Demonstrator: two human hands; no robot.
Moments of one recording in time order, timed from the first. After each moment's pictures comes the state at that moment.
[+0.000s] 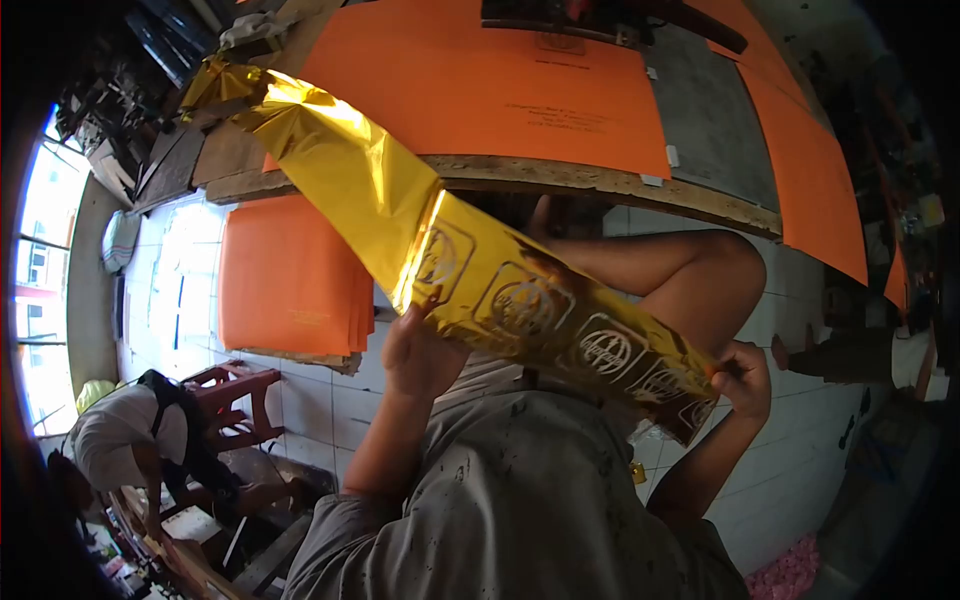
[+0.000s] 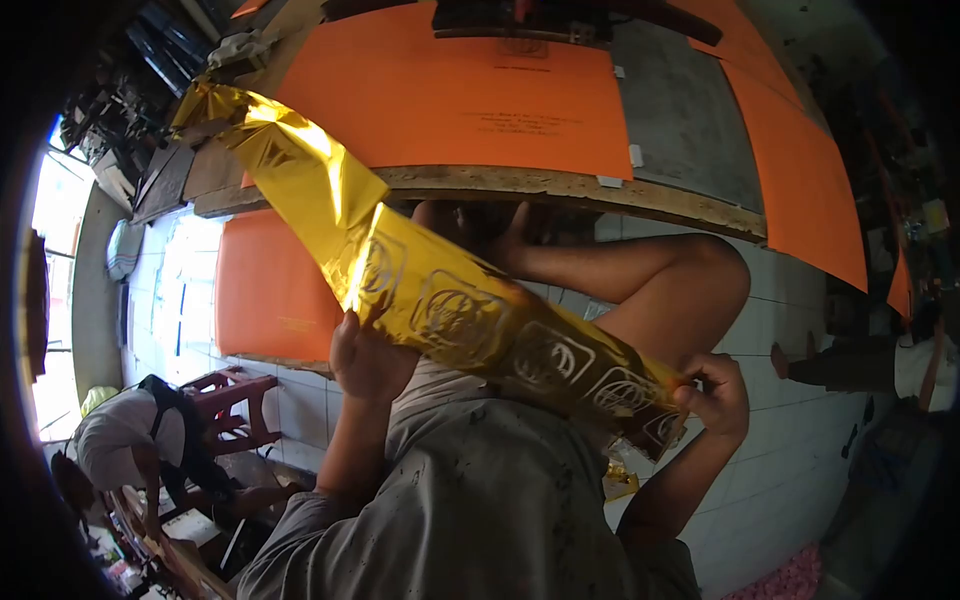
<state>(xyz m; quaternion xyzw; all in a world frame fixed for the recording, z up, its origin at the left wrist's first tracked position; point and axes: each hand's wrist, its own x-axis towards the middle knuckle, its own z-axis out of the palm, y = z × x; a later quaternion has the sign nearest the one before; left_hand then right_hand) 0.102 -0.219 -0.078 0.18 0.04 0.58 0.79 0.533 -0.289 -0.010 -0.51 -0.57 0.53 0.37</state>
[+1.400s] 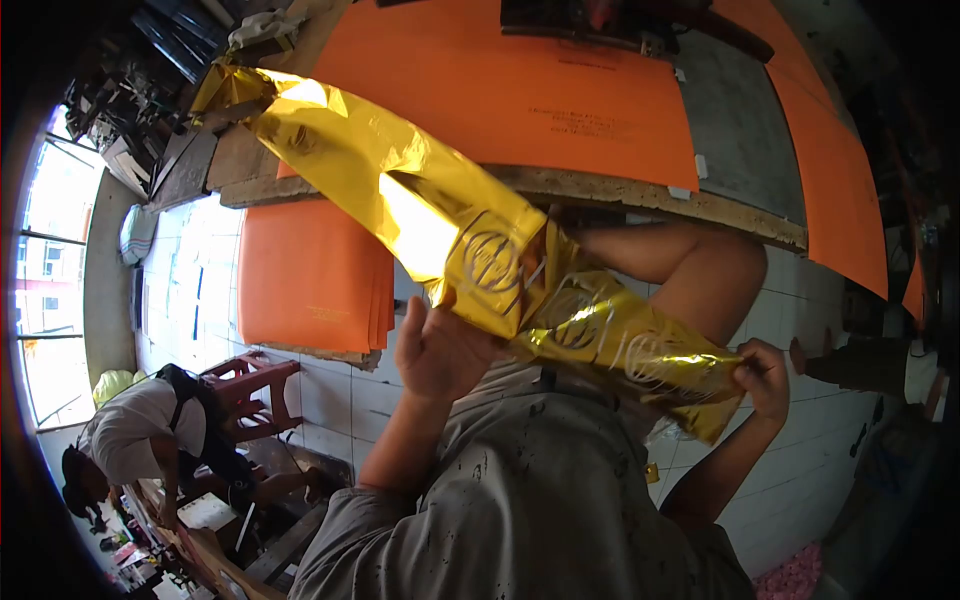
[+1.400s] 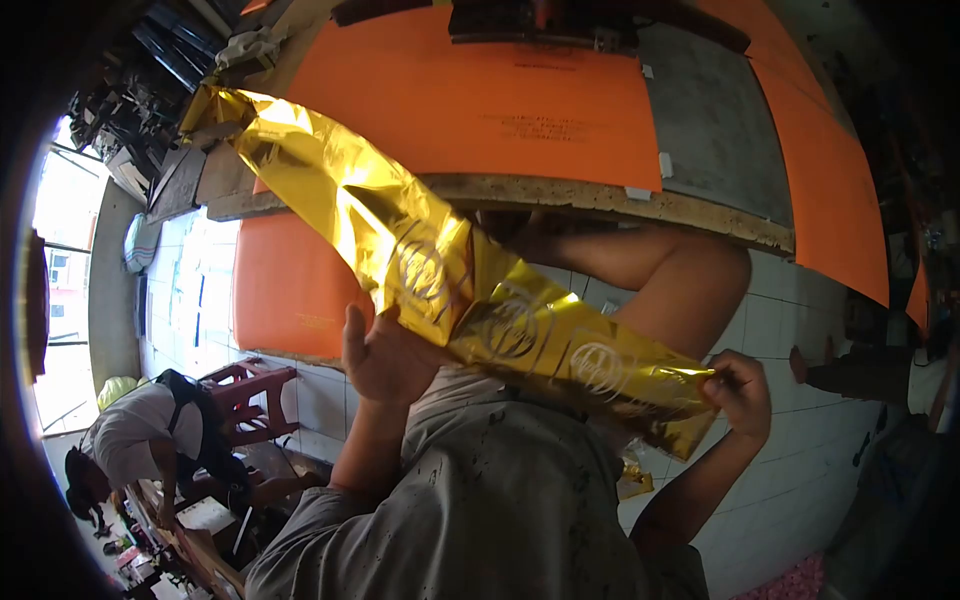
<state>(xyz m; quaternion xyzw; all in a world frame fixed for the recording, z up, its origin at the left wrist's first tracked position) 0.103 -0.206 -0.076 0.13 0.00 0.55 0.83 0.559 -0.277 -0.027 -0.56 -0.52 0.53 0.36</state>
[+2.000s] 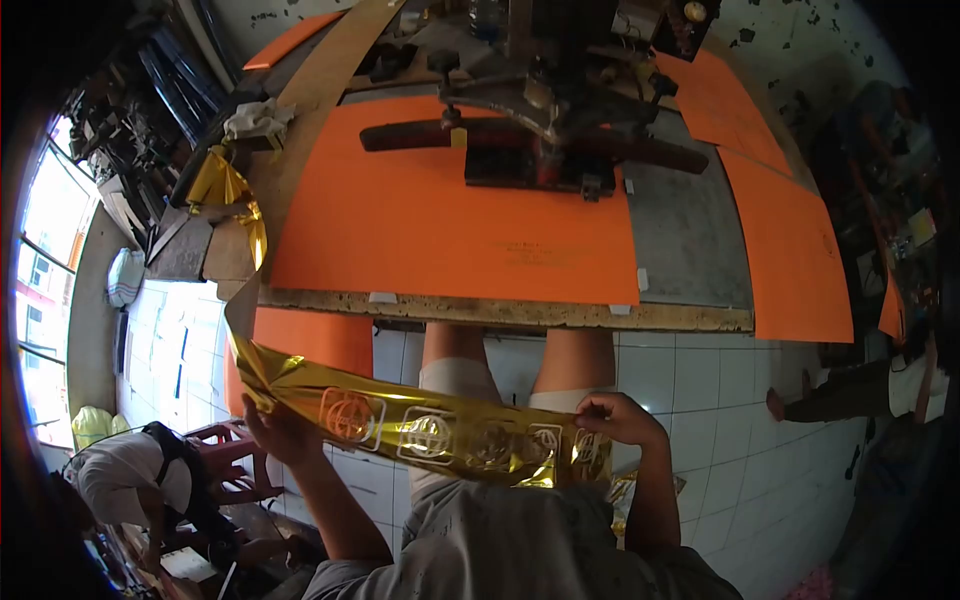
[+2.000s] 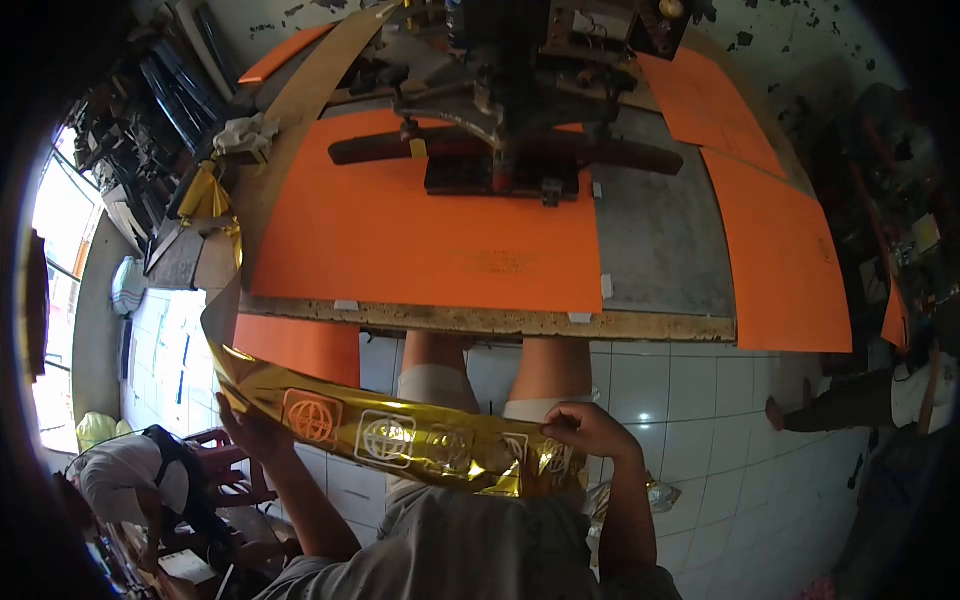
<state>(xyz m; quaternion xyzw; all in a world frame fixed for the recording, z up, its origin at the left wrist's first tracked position) -0.046 -0.184 -0.045 0.18 0.24 0.80 0.53 0.468 -0.189 -0.120 -0.49 -0.54 0.66 0.16</state>
